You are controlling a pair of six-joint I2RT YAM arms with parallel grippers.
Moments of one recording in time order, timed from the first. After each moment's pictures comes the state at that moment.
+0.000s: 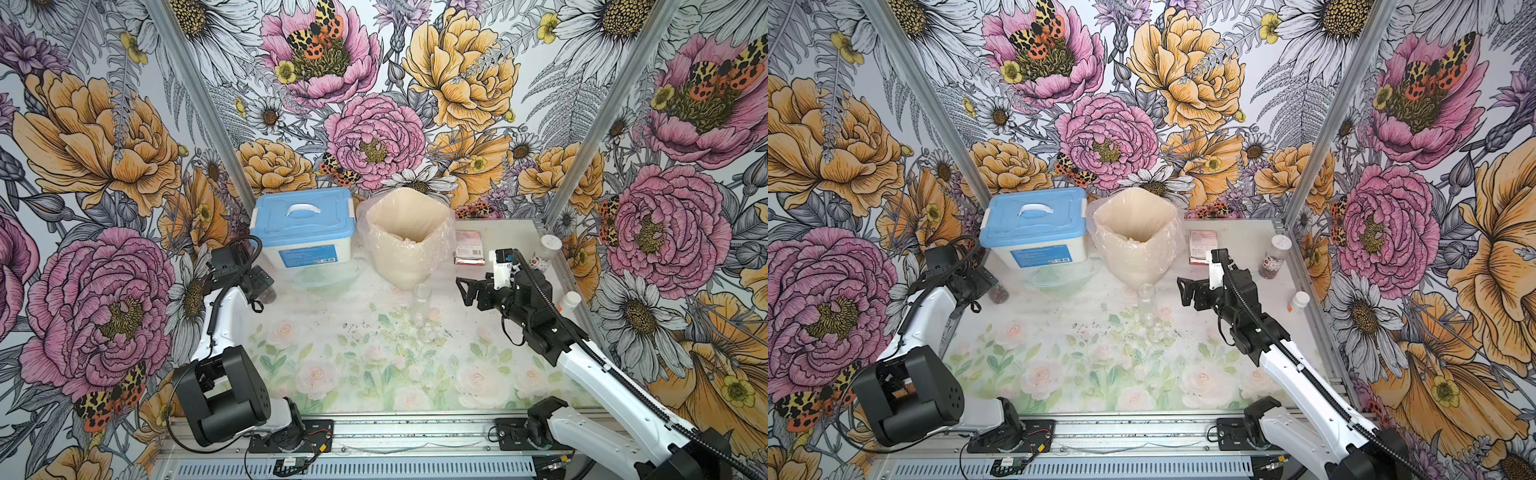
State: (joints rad) left arm 0.39 1.42 1.09 -0.68 -0.09 -0.47; right arm 0.39 0.95 0.71 -0.17 -0.10 0.27
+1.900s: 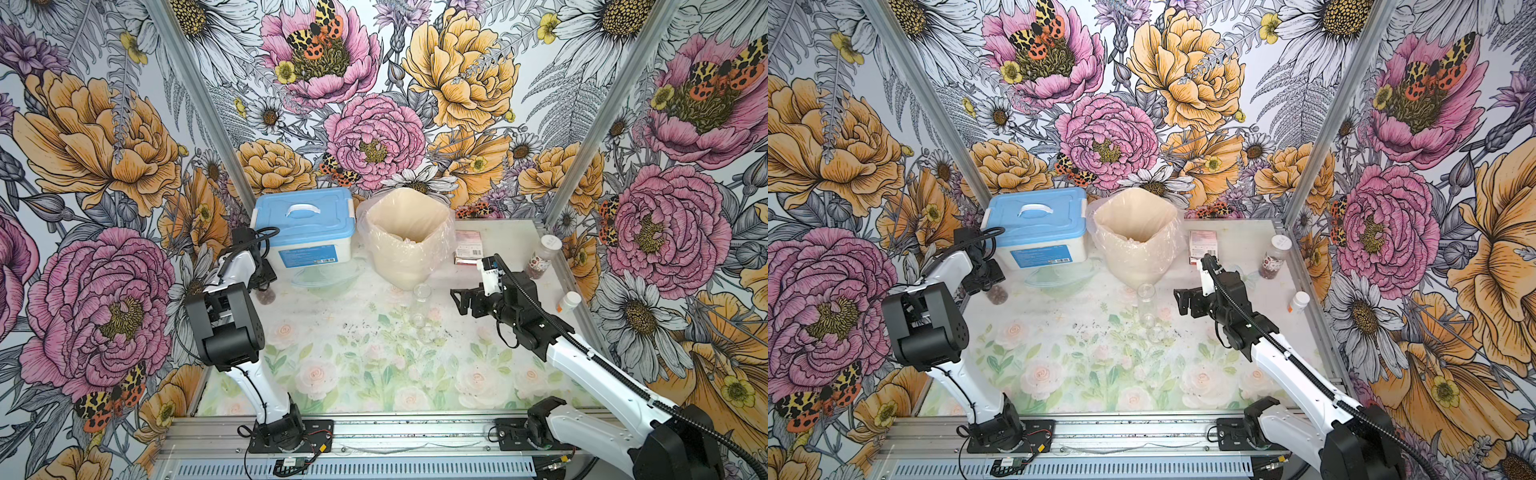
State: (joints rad) left arm 0.32 1.86 1.43 -0.79 -0.16 -0.28; right arm 0.40 1.04 0.68 -0.17 -0.13 0.22
